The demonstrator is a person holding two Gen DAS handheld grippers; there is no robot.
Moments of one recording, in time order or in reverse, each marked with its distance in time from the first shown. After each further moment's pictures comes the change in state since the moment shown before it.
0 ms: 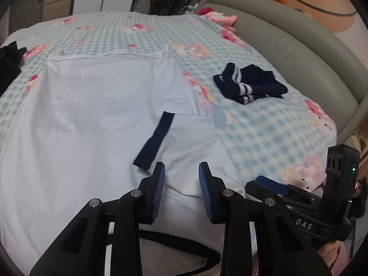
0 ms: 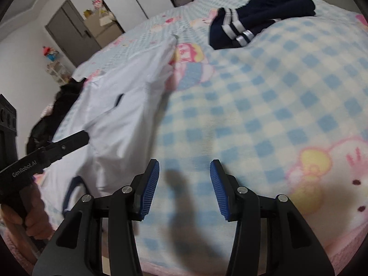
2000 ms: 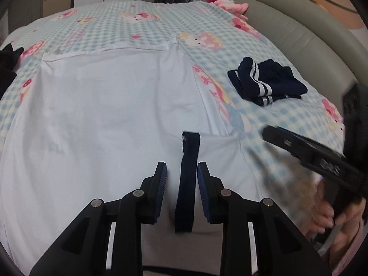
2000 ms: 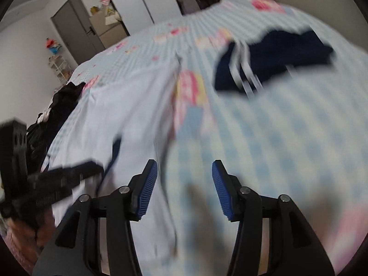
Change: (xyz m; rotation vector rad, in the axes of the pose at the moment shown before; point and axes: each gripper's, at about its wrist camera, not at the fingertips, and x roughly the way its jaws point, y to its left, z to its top) left arm 0.038 0.005 0.038 -0.010 0.083 0.080; right arm 0.021 0.012 0.097 -0.098 0.008 -0.054
